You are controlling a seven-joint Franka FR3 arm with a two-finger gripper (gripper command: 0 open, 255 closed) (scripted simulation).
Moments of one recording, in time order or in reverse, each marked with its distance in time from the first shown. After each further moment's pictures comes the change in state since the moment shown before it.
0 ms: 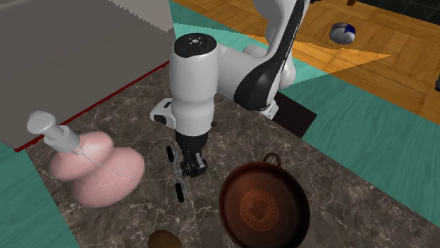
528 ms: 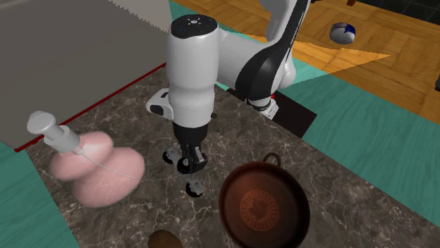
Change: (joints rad) arm 0.000 -0.019 -0.004 0.060 0.000 -0.079 0.002
